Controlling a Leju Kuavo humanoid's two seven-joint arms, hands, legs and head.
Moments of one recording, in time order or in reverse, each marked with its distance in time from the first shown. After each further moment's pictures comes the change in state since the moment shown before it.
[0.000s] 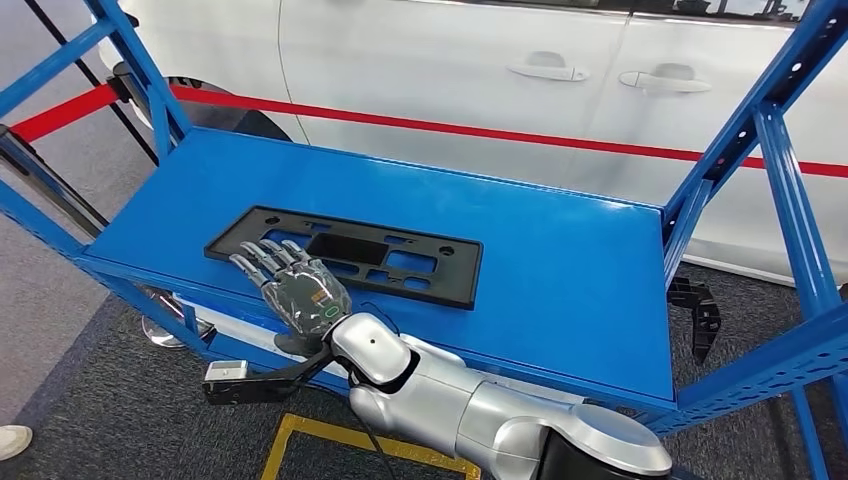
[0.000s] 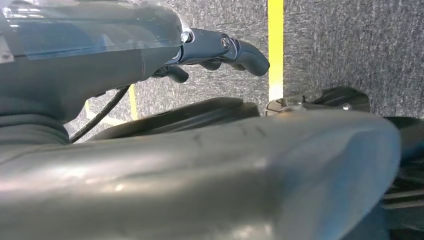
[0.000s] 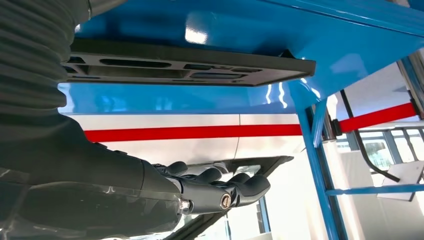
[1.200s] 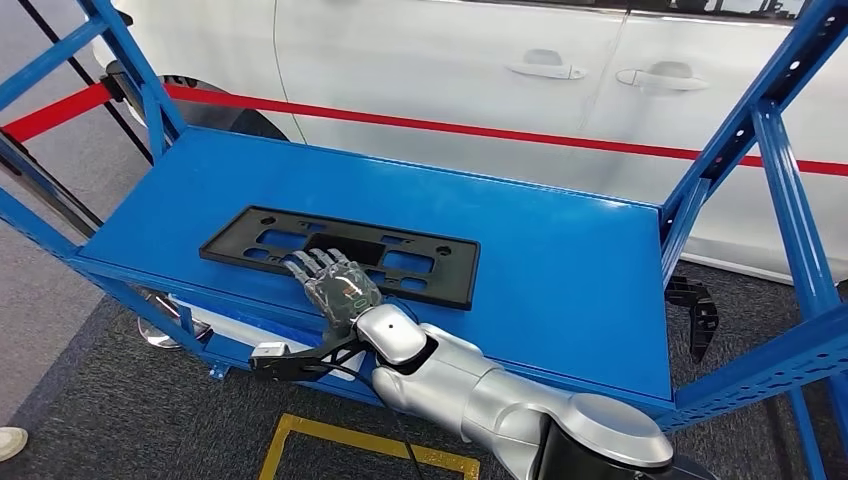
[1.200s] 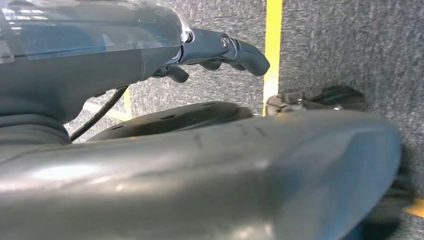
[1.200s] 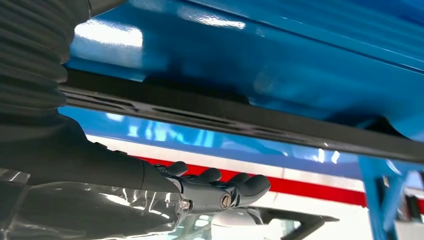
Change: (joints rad) left arm 0.010 0.004 0.025 0.000 0.036 0.000 -0.035; right arm -0.043 -0.003 0.051 0.193 -0.078 0.116 0.032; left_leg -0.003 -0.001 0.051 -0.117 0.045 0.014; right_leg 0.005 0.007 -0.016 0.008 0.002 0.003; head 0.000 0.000
